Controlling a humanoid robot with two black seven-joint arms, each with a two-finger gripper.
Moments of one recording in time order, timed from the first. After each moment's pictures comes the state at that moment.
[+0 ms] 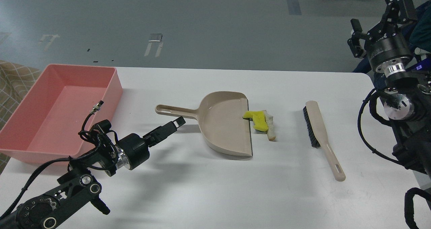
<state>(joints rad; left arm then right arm) -0.13 0.47 -0.90 -1.40 1.50 -0.08 -0.25 0.69 -0.27 1.26 0.81 -0.68 0.24 0.33</state>
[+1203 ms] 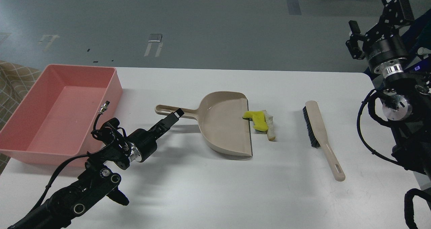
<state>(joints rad) -0.21 0.32 -0.90 -1.18 1.48 0.01 -0.23 0.69 -0.27 1.24 0.81 -0.68 0.23 0.33</state>
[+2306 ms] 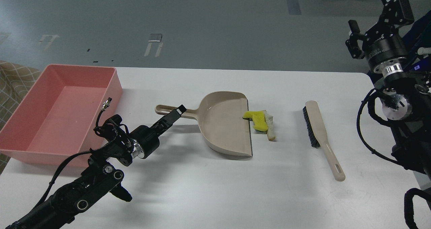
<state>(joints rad) -0.24 0.31 -0.90 -1.16 1.48 0.01 -0.24 0.69 -0.26 1.24 0.81 -0.67 0.23 0.33</state>
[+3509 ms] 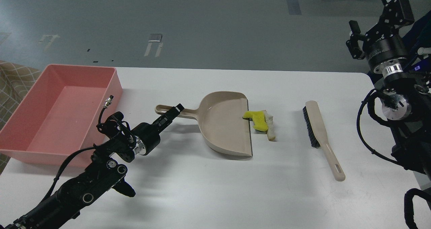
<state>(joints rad) -0.27 0.28 -0.90 -1.10 1.45 0.01 -0.20 0.69 -0.27 1.24 0.81 -0.67 0.21 0.33</state>
